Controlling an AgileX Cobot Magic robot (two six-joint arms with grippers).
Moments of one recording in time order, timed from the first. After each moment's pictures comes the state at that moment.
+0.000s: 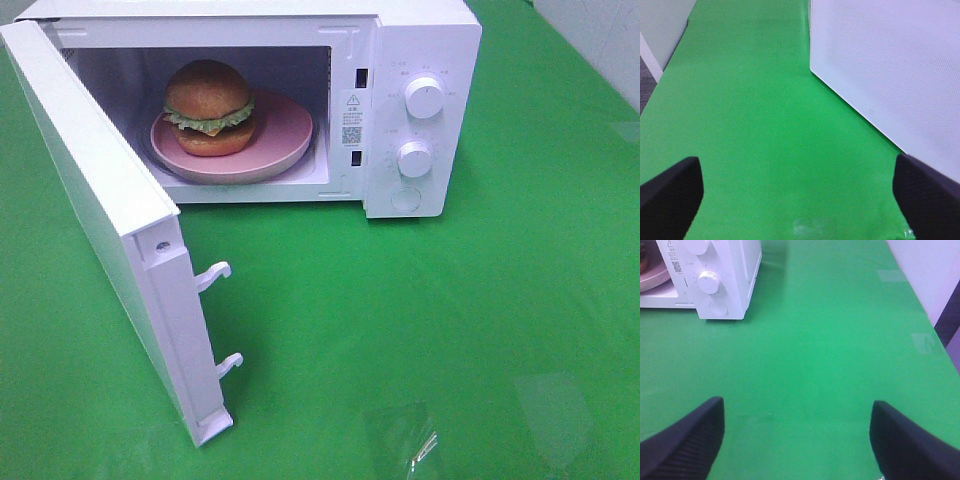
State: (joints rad) left arm 0.08 -0.01 -0.52 -0.11 1.08 0.11; right arm 0.03 0.00 -0.49 -0.05 0.97 0.05
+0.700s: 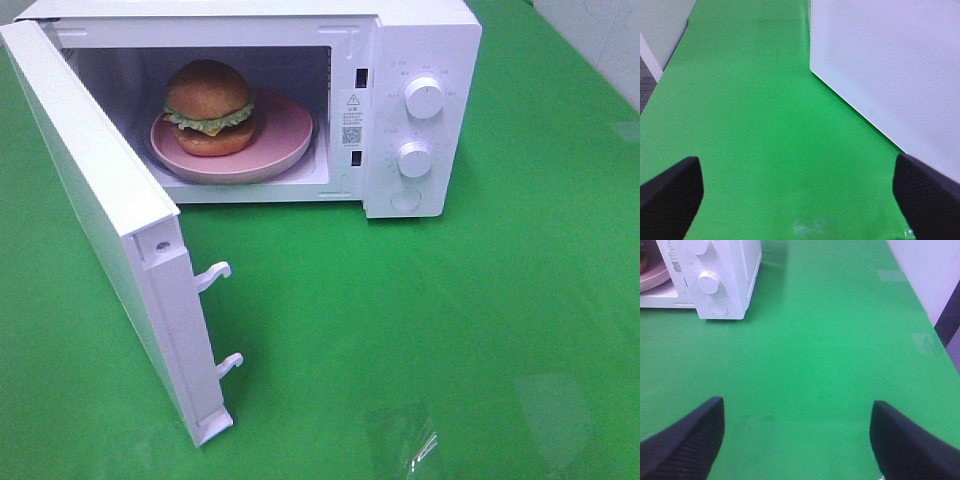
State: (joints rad) left arm 0.08 -0.01 -0.52 -0.11 1.08 0.11; right arm 0.03 0.00 -0.49 -0.05 0.97 0.05
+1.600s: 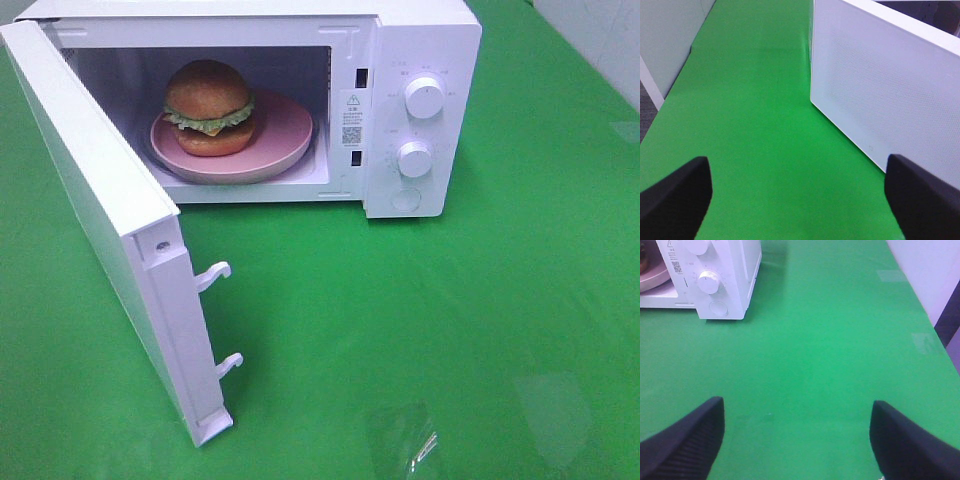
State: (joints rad) left arm 0.08 0.14 -0.54 -0.13 0.90 0.11; right arm 0.03 0.00 -0.49 -0.05 0.97 0.05
